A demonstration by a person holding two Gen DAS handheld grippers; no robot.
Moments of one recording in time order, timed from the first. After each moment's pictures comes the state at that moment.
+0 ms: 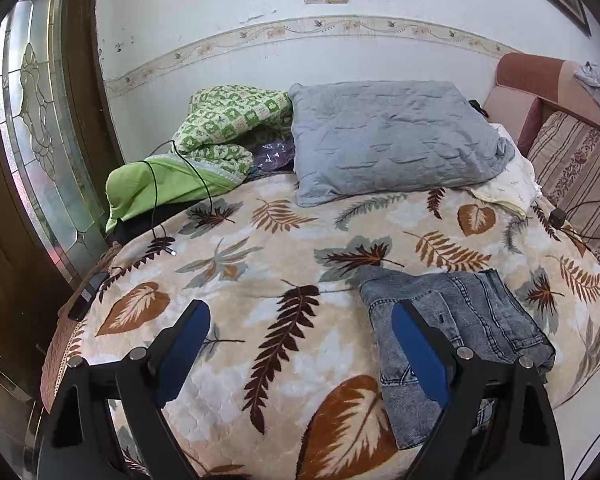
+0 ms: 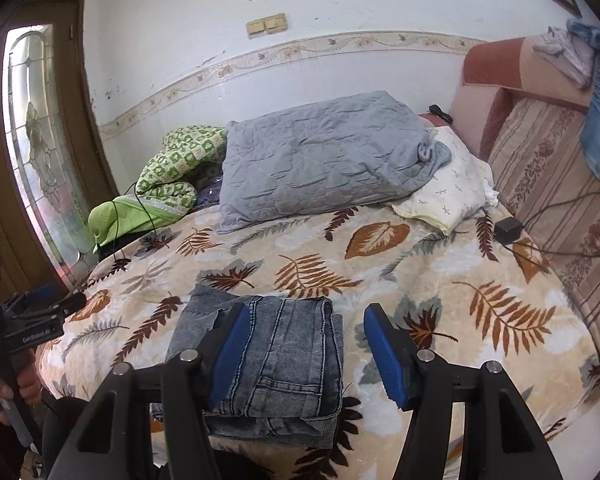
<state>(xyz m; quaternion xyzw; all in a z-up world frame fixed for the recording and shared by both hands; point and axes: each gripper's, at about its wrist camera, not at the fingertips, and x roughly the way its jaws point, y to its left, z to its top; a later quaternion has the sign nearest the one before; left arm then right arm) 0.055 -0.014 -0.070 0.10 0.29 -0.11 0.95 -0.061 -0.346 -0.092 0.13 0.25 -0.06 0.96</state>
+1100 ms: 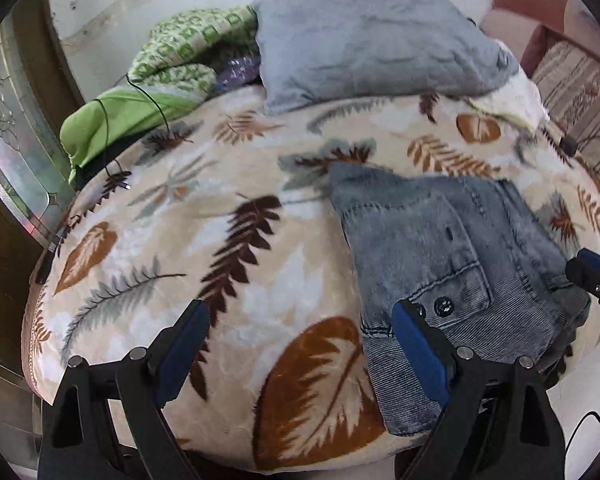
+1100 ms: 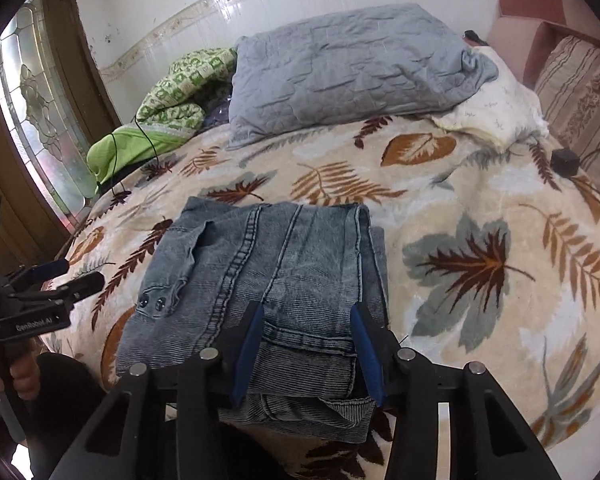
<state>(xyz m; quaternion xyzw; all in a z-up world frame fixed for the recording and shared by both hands) 0.084 -0.064 -0.164 0.14 0.43 -0.11 0.89 0.010 -0.336 -0.196 0.15 0.36 0.00 0.92</state>
